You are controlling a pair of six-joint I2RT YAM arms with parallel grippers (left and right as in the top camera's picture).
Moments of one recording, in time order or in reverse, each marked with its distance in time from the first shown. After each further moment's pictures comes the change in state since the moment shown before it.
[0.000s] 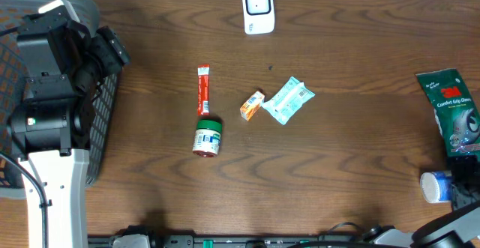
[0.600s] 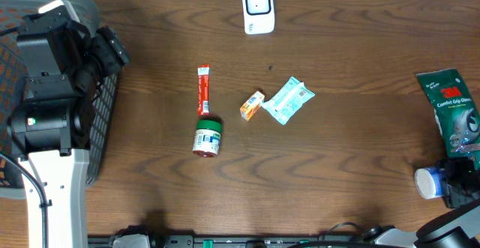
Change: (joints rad) left arm 0.000 0.000 0.000 0.000 0.000 0.000; right arm 0.009 0.024 0.006 -0.039 -0.125 -0.093
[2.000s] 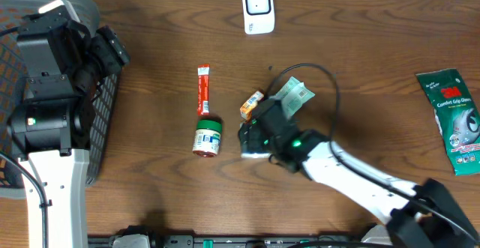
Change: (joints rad) left arm 0.000 0.000 0.000 0.000 0.000 0.000; right arm 1.799 0.032 0.047 0.357 0.203 0.301
